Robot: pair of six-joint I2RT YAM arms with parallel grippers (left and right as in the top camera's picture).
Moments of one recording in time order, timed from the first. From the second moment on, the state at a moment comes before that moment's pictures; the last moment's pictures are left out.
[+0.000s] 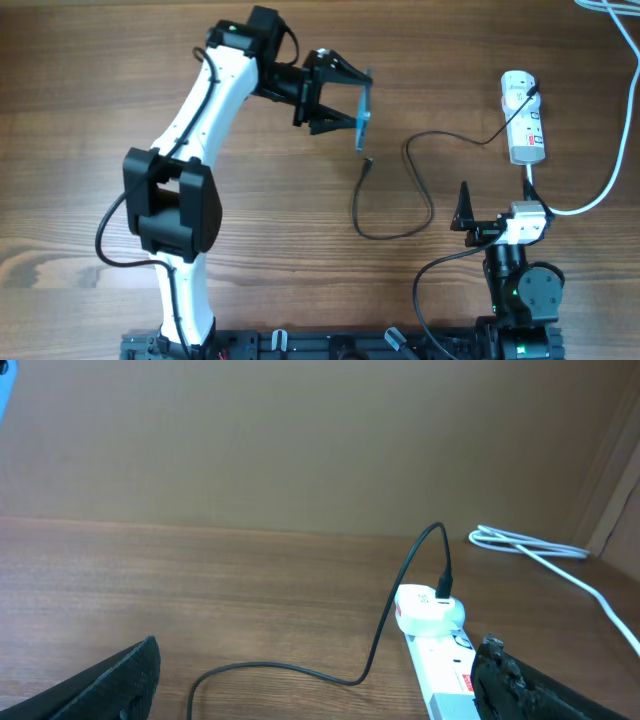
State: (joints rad) left arm -0.28 2.15 1.93 -1.32 1.52 -0.60; right arm 0.04 0.01 0.01 0.00 0.03 -0.06
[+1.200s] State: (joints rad) left arm -0.14 2.15 1.93 -1.39 1.52 -0.60; right arm 0.04 0.01 0.01 0.00 0.03 -0.06
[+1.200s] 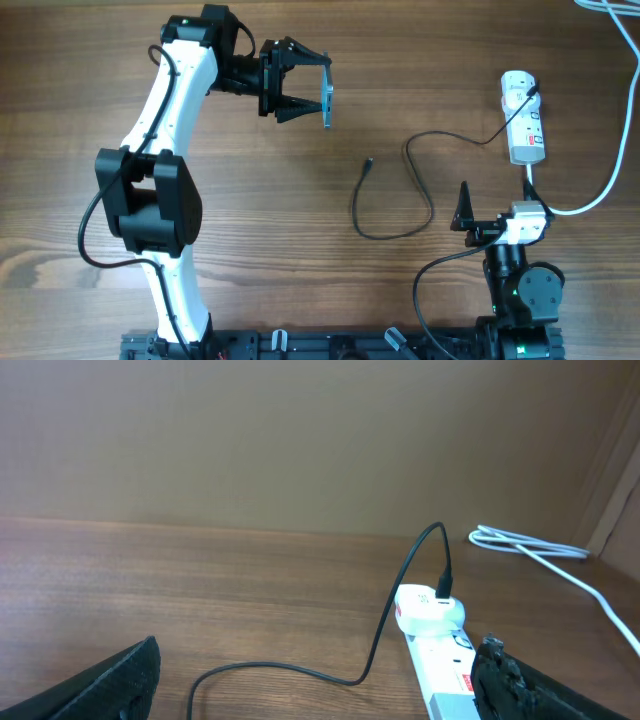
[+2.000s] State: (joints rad) left arm -0.12 2.15 1.93 -1.40 1.52 -0.60; right arm 0.04 0.01 0.01 0.00 0.03 -0.06
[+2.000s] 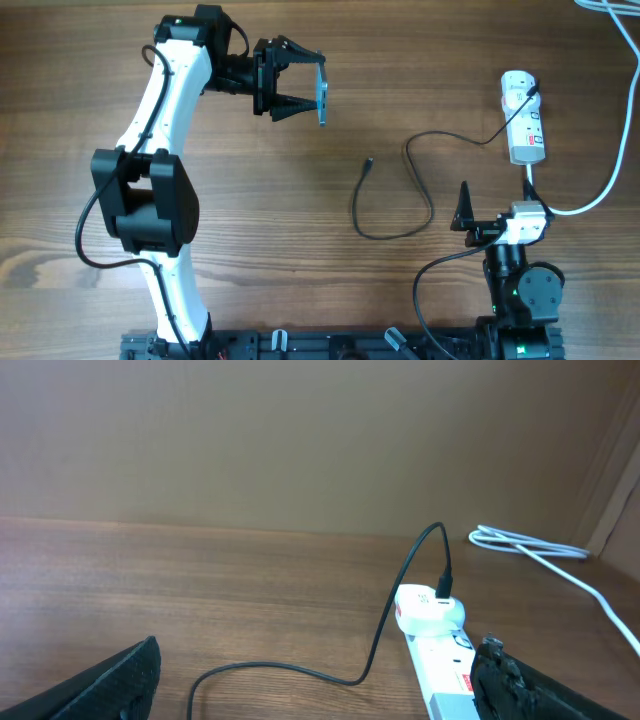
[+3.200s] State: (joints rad) left arm -0.12 2.15 1.93 -1.41 1.52 -0.60; right arm 0.04 0.01 0.01 0.01 0.04 -0.11
